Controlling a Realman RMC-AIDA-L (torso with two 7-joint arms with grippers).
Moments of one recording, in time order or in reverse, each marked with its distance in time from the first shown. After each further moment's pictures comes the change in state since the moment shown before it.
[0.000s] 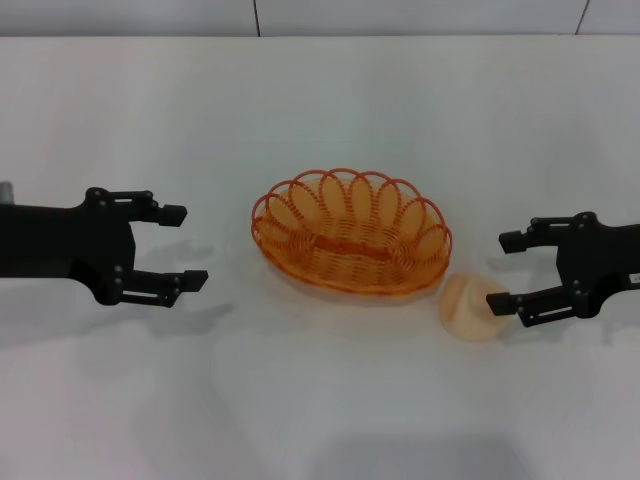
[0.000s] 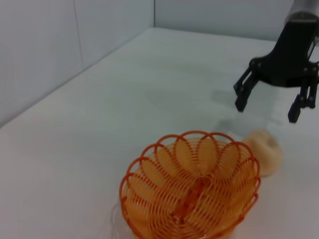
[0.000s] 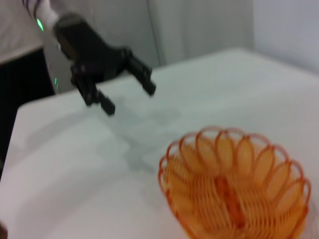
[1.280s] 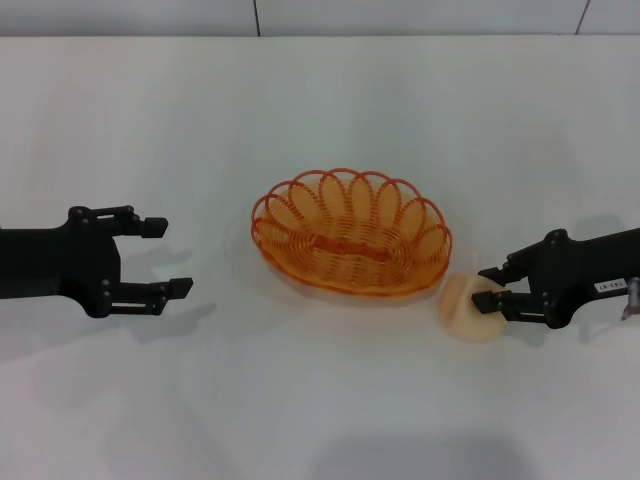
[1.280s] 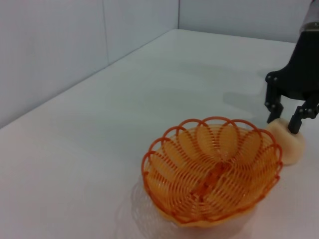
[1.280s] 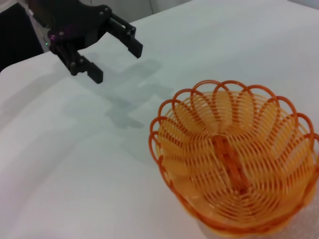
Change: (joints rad) left arm 0.025 0.000 -0.067 -0.109 0.005 -0.060 0.100; right arm 0.037 0.008 -0.132 0.001 -0.058 0.103 0.138
